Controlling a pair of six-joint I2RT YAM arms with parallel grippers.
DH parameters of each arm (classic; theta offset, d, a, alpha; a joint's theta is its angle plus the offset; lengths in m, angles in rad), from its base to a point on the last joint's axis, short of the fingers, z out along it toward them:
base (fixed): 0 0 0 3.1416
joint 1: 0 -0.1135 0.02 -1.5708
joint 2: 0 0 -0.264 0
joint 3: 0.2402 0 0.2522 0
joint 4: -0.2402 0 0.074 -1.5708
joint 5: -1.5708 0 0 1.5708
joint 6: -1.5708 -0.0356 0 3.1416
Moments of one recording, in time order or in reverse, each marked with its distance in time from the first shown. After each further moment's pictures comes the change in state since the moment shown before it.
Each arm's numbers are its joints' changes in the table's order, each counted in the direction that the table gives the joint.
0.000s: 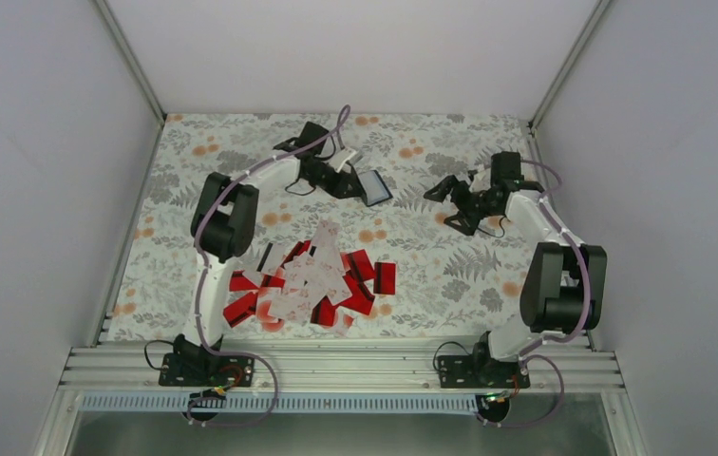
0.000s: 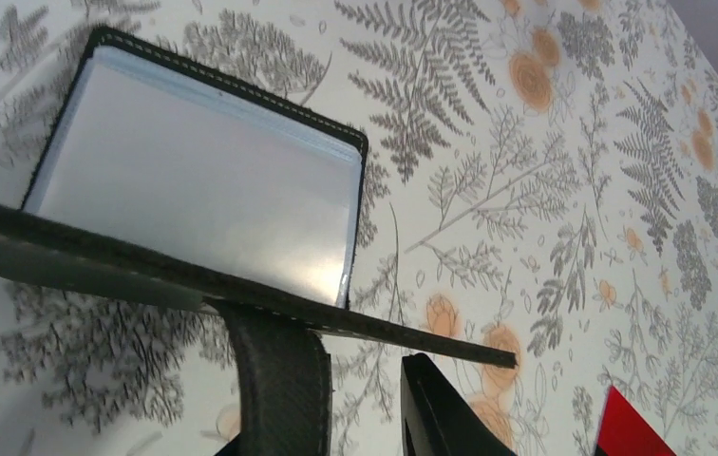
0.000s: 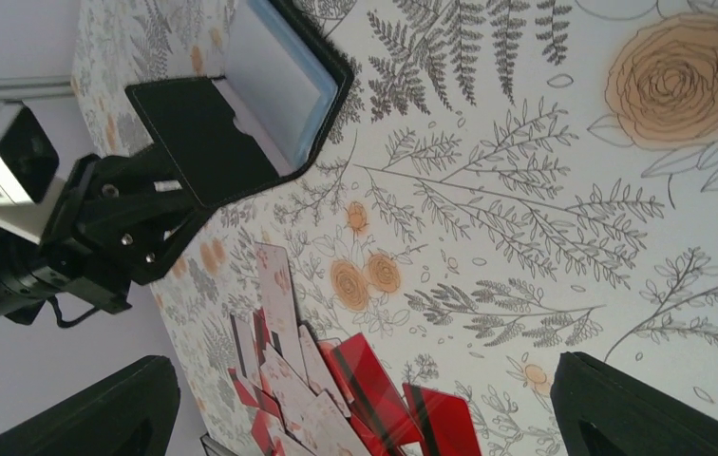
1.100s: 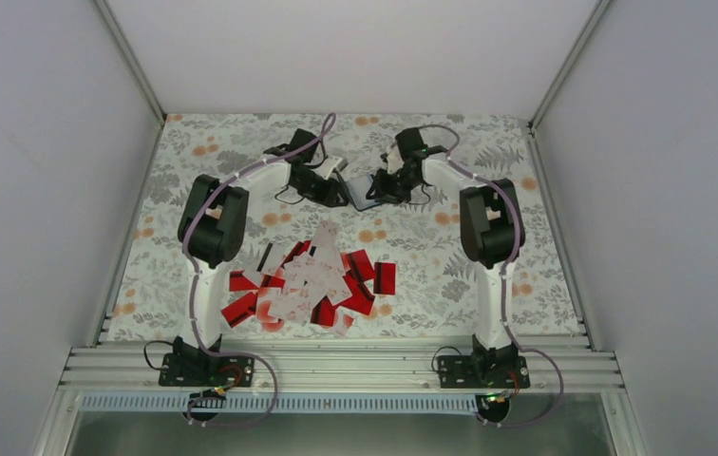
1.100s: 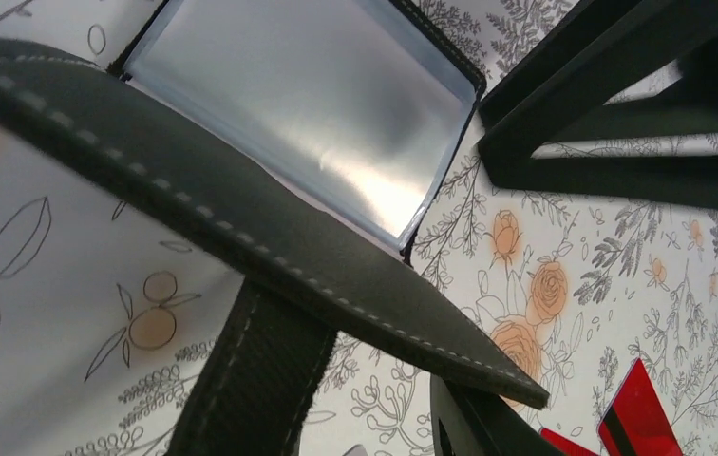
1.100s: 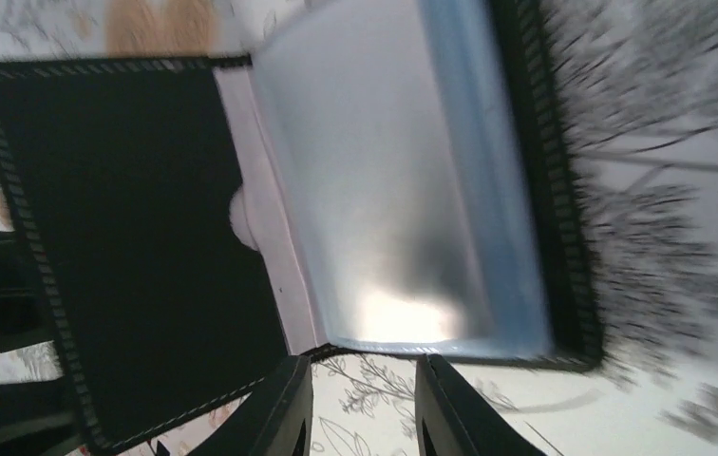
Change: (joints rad) left arm -0.021 0.107 -0.158 -0.044 0.139 0.137; right arm -0.375 -0.579 0.567 -0.025 -0.208 0.203
